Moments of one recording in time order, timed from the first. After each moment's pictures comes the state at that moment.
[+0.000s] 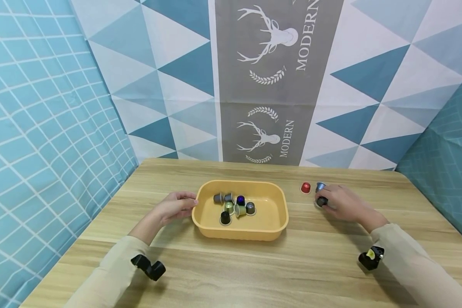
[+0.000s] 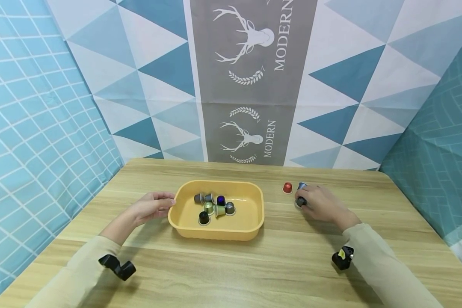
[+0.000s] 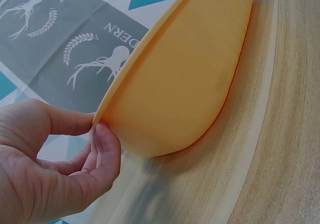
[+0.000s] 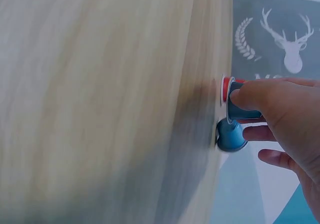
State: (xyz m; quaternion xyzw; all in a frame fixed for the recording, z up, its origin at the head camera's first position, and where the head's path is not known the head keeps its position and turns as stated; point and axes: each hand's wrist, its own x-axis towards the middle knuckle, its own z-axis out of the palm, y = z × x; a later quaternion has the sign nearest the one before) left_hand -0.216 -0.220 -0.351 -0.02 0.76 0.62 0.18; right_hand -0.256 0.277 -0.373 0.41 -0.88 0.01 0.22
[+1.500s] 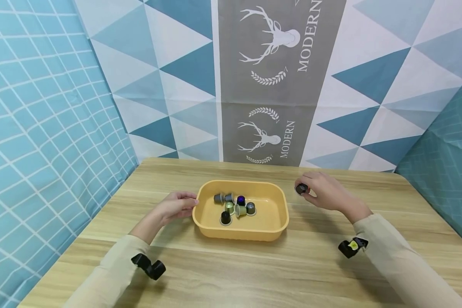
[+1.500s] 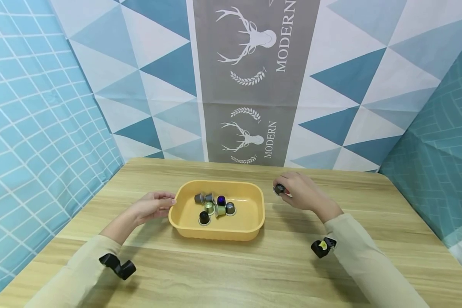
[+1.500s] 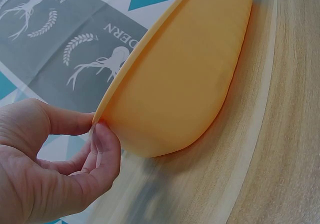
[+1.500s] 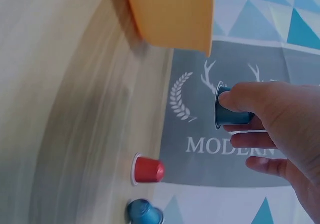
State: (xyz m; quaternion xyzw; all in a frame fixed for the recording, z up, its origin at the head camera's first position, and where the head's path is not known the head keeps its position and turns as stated) left_hand -0.218 -0.222 -0.355 -0.02 0.76 0.63 0.18; right_hand -0.256 0.218 -0.329 0.44 -0.87 0.05 0.23
